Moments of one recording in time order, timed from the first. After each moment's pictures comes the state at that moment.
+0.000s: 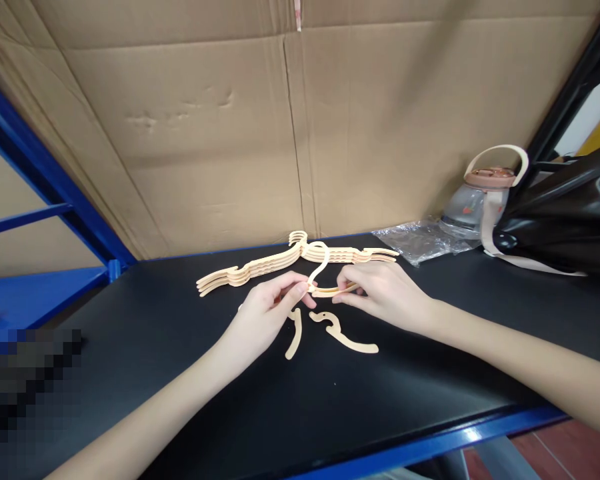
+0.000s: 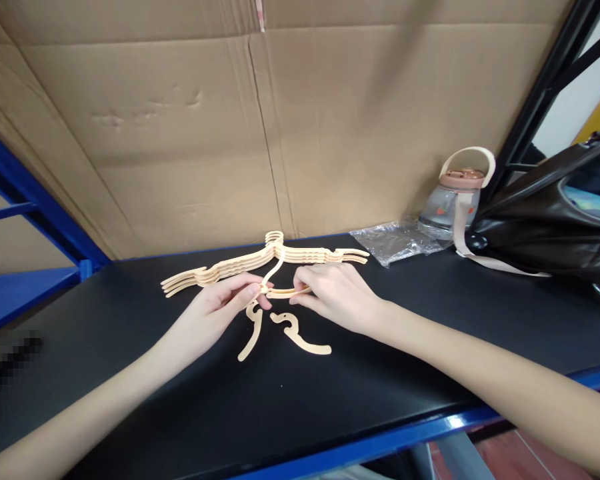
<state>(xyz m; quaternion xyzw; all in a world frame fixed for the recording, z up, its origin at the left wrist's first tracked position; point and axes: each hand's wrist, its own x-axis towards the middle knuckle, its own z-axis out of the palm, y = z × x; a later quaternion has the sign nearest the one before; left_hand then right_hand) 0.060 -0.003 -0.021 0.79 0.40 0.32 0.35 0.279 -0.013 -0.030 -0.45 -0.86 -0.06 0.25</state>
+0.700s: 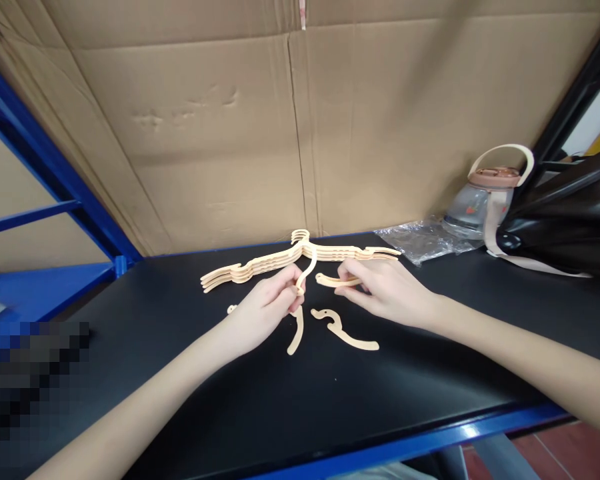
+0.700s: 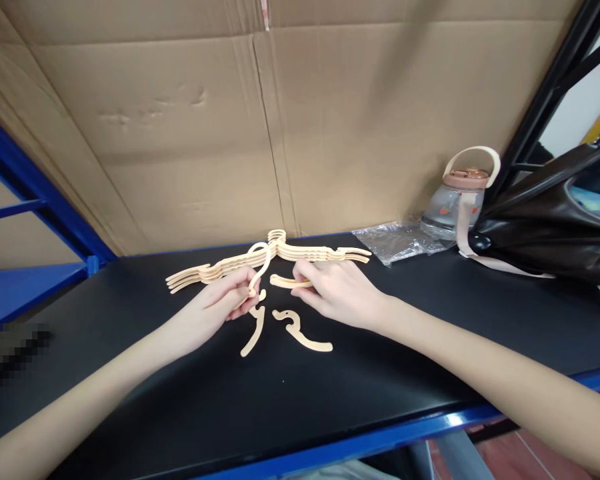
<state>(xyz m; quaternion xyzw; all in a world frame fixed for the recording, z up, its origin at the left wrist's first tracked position) 0.052 0.002 -0.015 0.81 0.35 0.27 0.38 0.283 -0.012 -0.030 -0.41 -0.87 -0.08 0.27</state>
